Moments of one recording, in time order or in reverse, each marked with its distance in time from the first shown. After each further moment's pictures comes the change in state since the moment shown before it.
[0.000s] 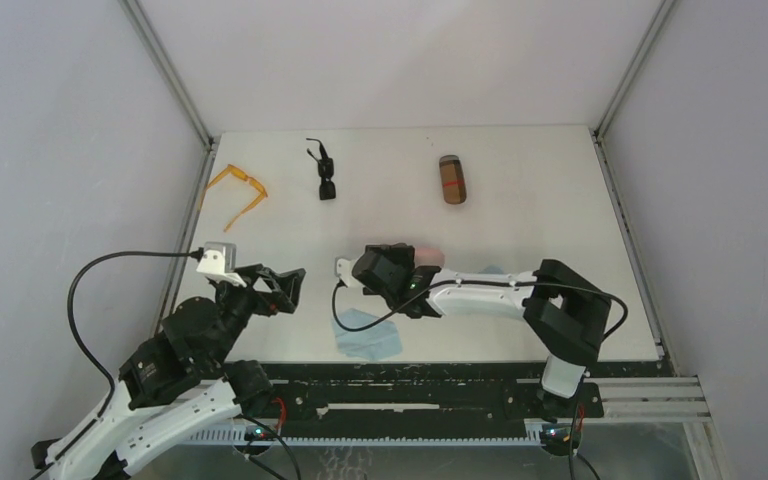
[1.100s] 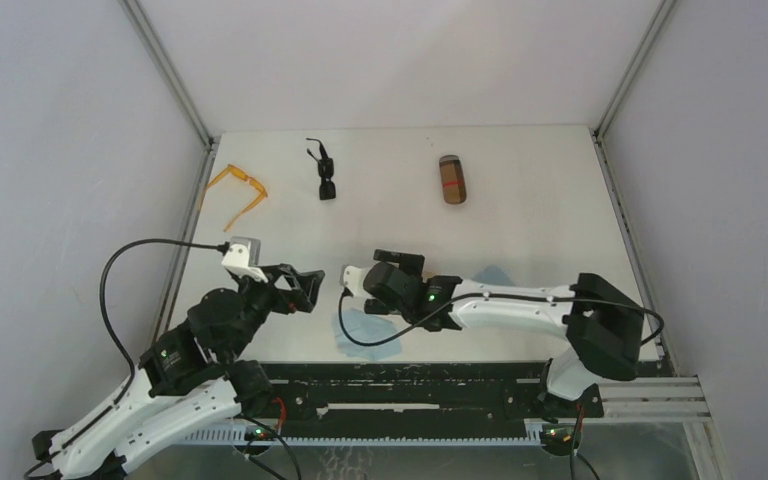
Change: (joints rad) left arm 0.000 0.071 -0.051 0.064 0.064 -0.047; right arm 0.061 -0.107 -0.071 -0.061 -0.087 0.145
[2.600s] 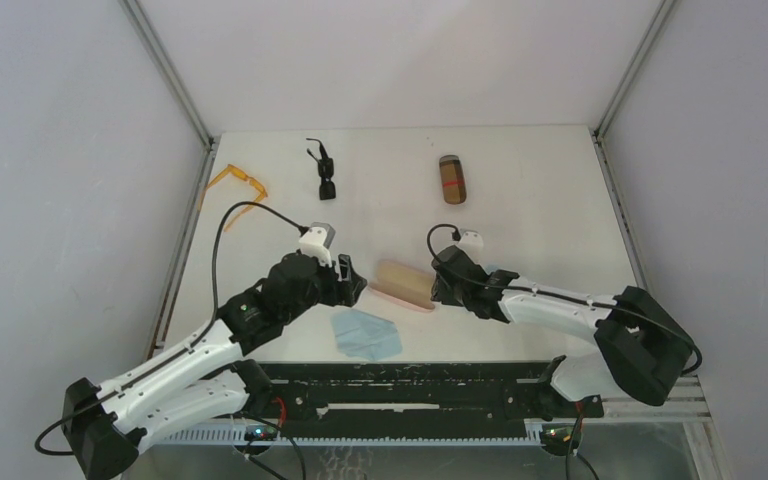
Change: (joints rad) left arm 0.132 0.455 -0.097 0.279 0.349 -0.034; right arm -0.343 -0.266 -0.367 0.050 -0.219 1.381
